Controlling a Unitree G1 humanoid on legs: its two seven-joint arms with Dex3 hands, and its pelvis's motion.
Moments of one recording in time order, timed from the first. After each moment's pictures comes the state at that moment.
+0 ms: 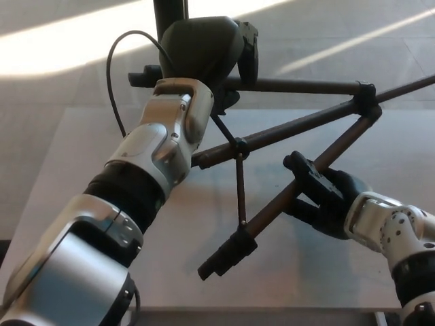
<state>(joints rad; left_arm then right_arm) -1.17 0.17 -0.43 0.90 0.73 0.05 0.28 -0.83 -0.10 -0.25 0.81 0.48 0.62 -0.01</state>
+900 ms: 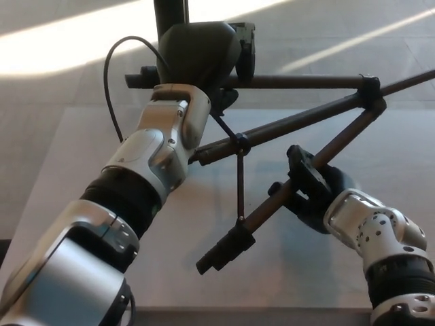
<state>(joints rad) -1.15 0.18 -0.44 0.88 0.73 0.04 0.30 -0.84 0.05 -0.42 0.75 0.46 0.52 -0.20</state>
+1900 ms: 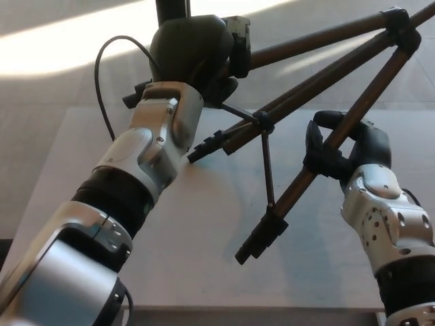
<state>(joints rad) -1.14 0.20 -0.39 0.86 0.69 0.00 0.32 -0.78 -0.06 -0.12 0.55 0.23 0.35 -0.36</state>
